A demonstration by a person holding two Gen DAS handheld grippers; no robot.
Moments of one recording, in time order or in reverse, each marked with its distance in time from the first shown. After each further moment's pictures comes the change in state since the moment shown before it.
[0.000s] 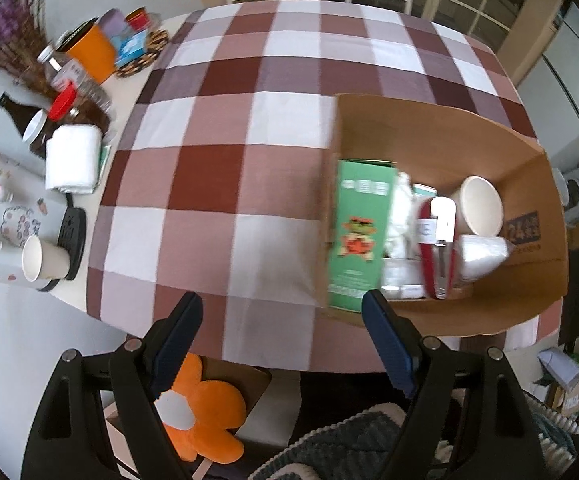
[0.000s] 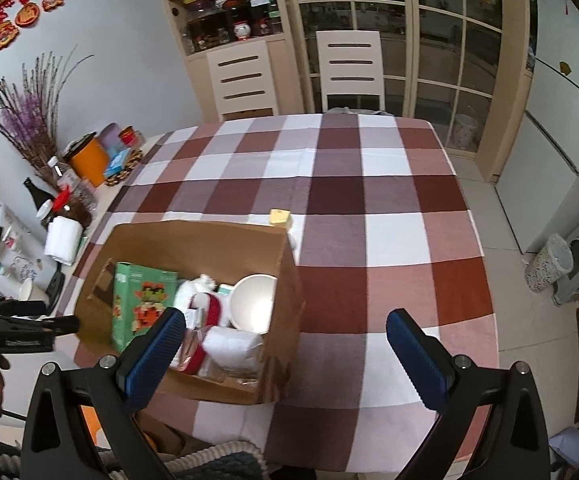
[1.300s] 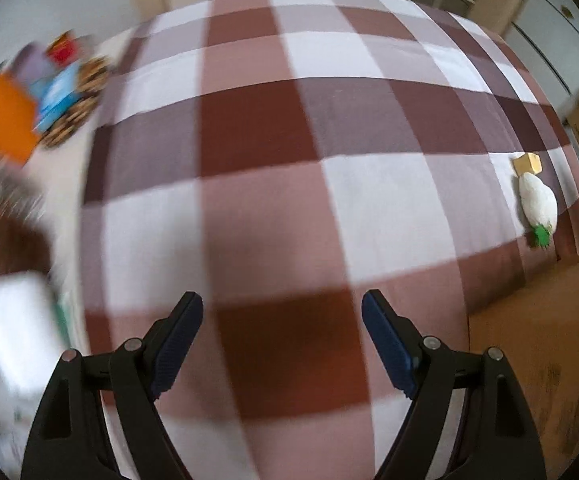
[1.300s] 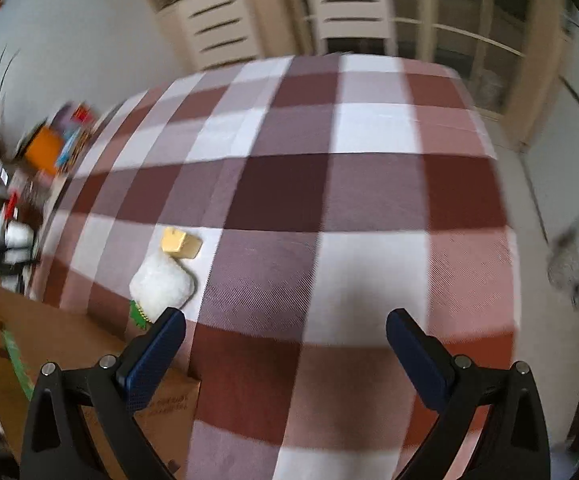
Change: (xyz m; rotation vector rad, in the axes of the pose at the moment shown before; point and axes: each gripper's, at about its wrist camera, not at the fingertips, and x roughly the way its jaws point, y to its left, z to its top) left arm 0.177 0.080 0.194 0.301 -0.002 -0.129; right arm 0.211 -0.105 0.091 -0.050 0.261 0.099
